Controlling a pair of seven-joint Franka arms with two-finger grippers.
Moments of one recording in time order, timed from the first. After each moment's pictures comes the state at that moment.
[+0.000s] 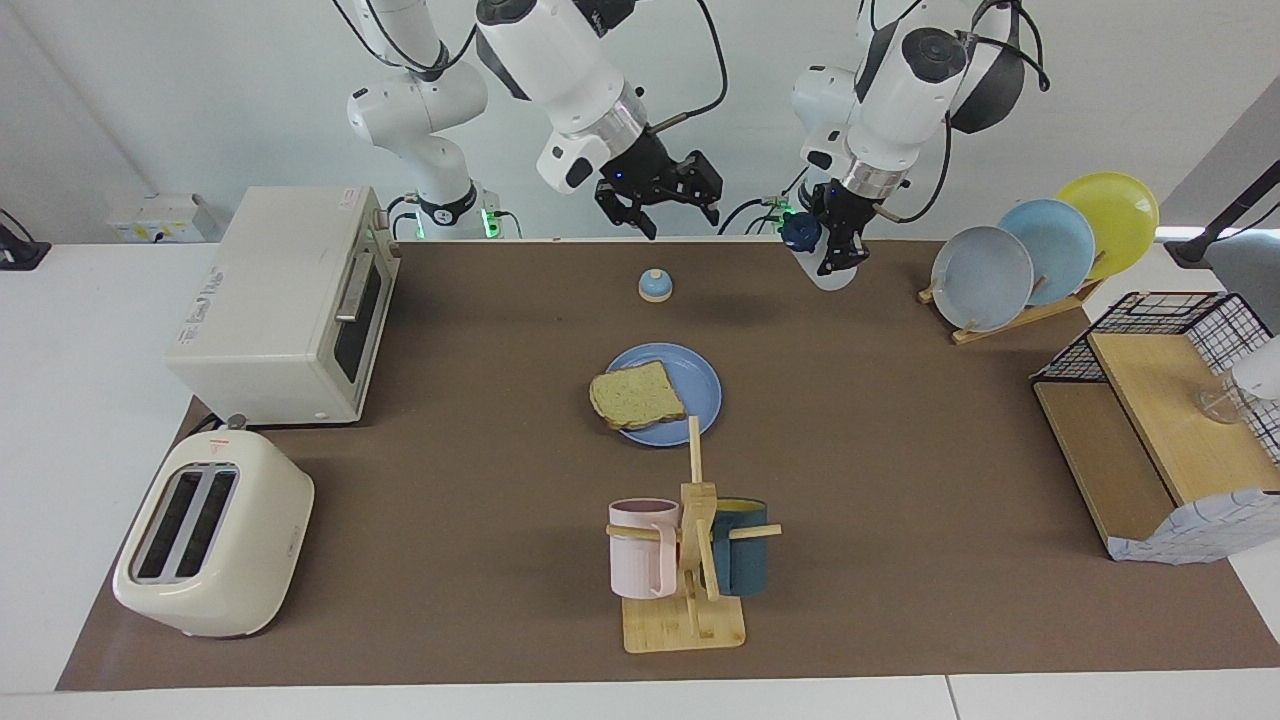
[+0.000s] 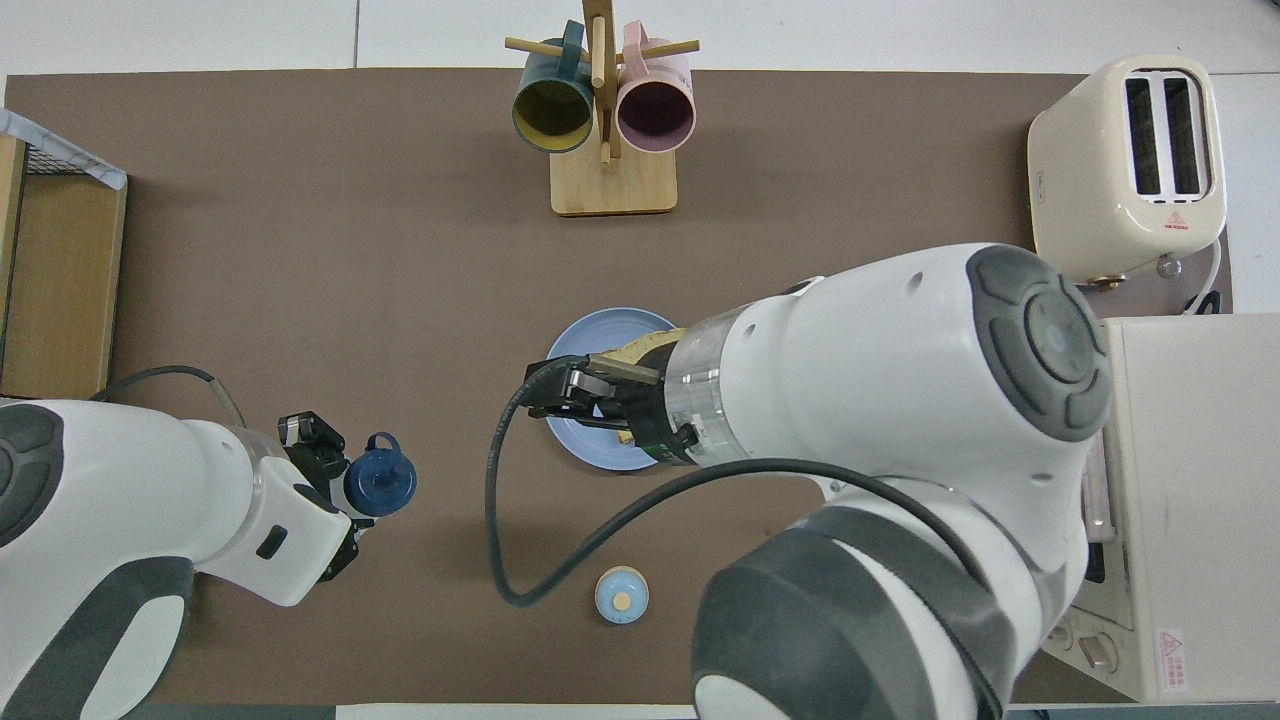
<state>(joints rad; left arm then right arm) -0.65 -0.40 0.22 -2.29 -0.03 1.86 1.00 0.55 0.02 0.10 -1.73 0.51 2.06 0.74</state>
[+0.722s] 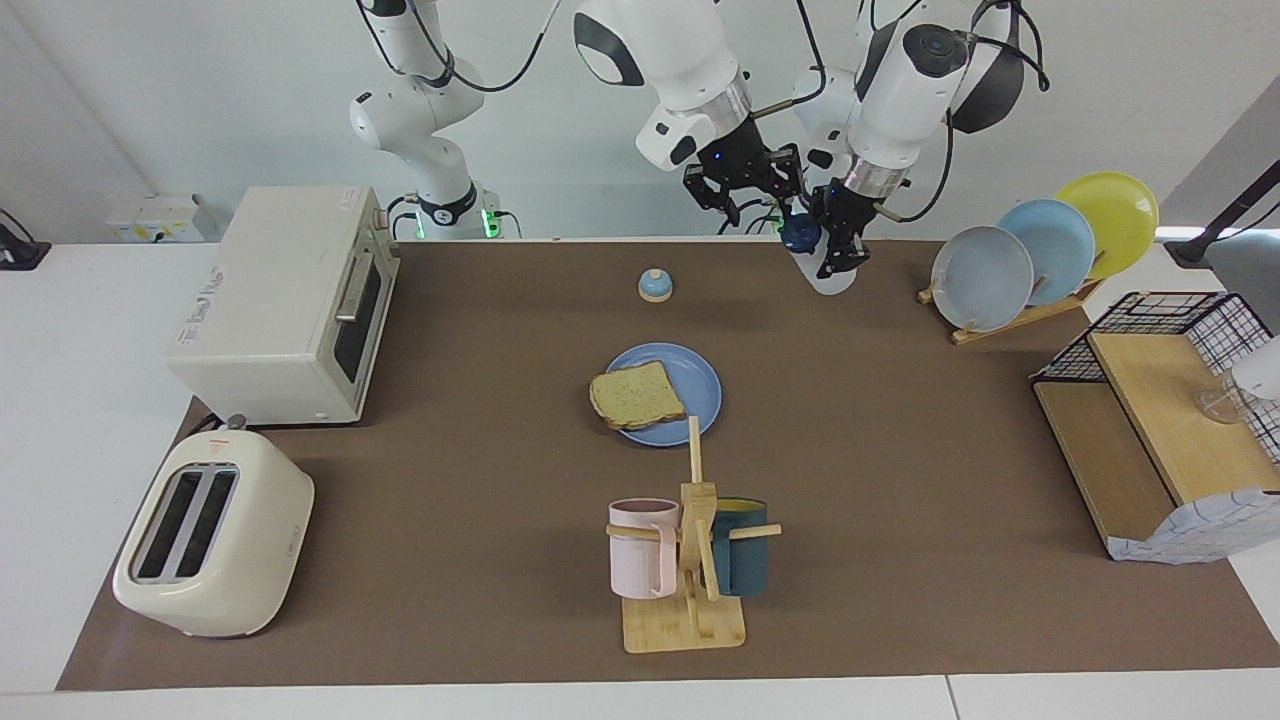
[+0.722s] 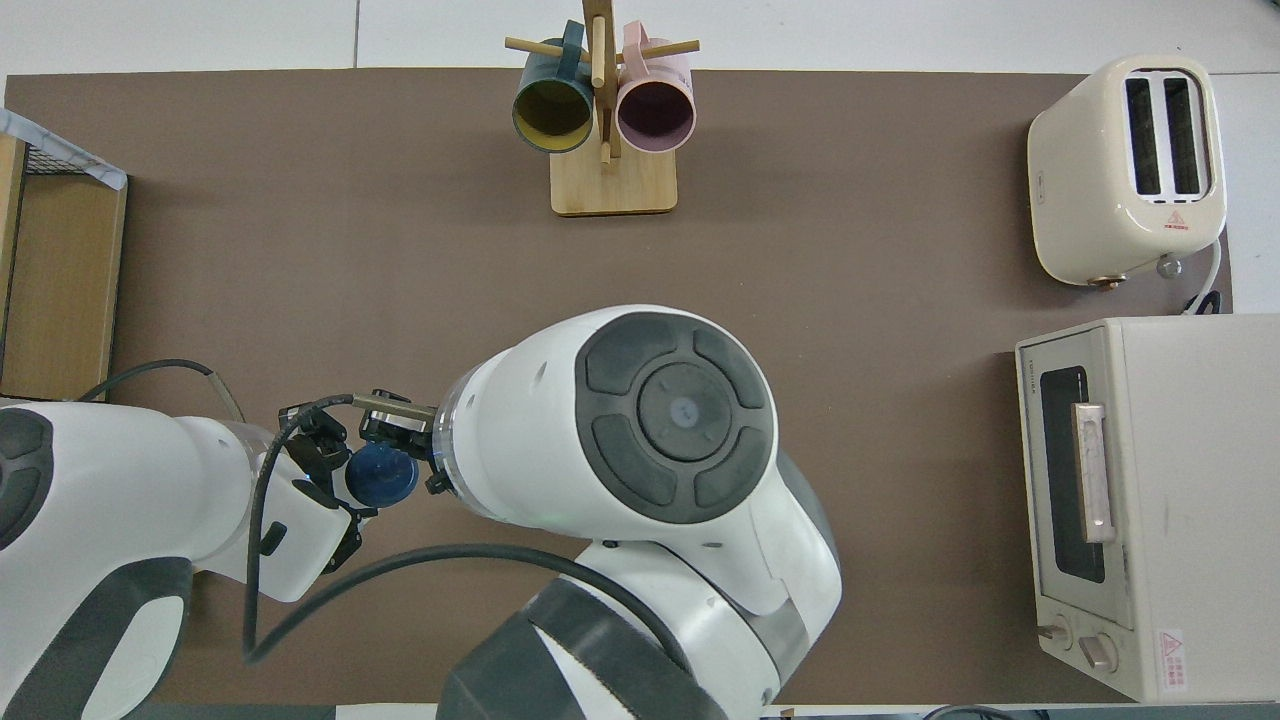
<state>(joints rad) -0.65 -0.40 0.22 -2.29 -0.03 1.89 1.00 0.67 0.22 0.10 -1.45 0.36 1.98 1.00</state>
